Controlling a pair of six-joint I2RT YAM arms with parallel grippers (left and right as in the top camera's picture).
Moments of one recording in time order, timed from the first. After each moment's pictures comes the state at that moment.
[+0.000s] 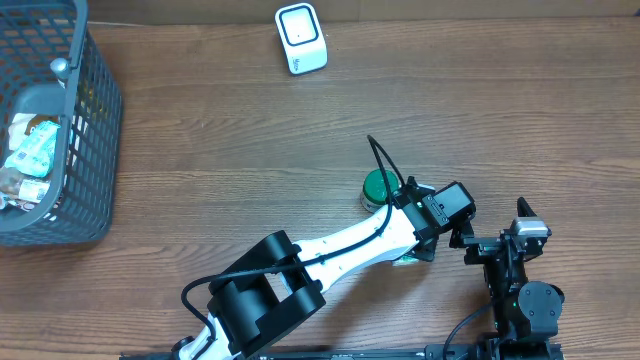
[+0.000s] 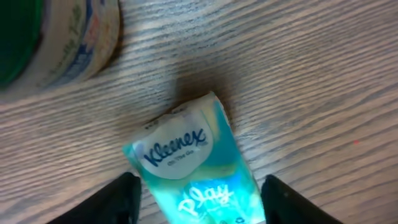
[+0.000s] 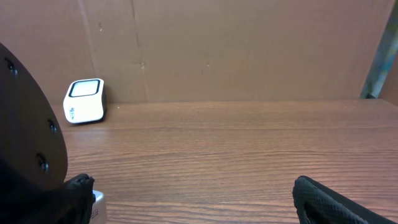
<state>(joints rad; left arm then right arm) -1.07 2.09 1.57 -0.85 -0.09 -0.77 0.01 0.01 0.02 -0.04 -0.02 0.03</state>
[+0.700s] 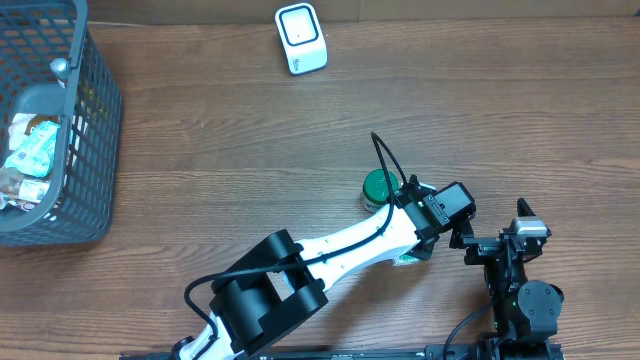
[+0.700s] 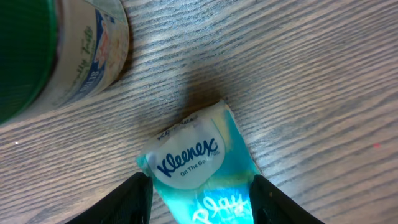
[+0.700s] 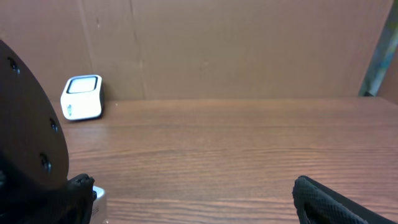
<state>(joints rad) -1.07 2.11 1.58 -0.85 -0.12 -0.72 0.01 0.01 0.02 -0.06 -0.02 0.02</state>
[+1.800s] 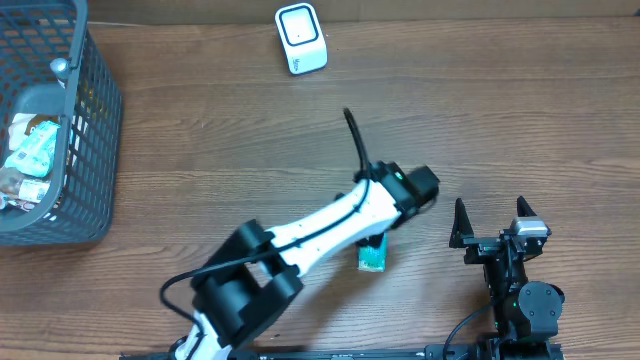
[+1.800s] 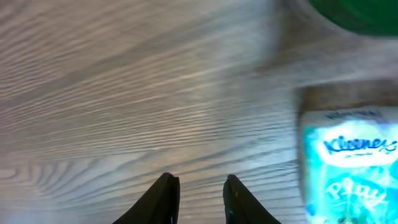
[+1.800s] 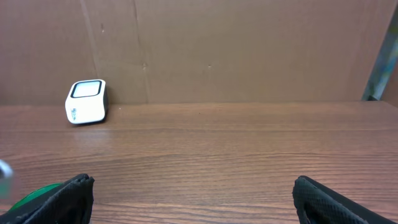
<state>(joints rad) -0.94 2.04 1.61 -1.29 -0.30 -0.64 0.01 0.01 0.02 -0.03 -0.02 0.03</state>
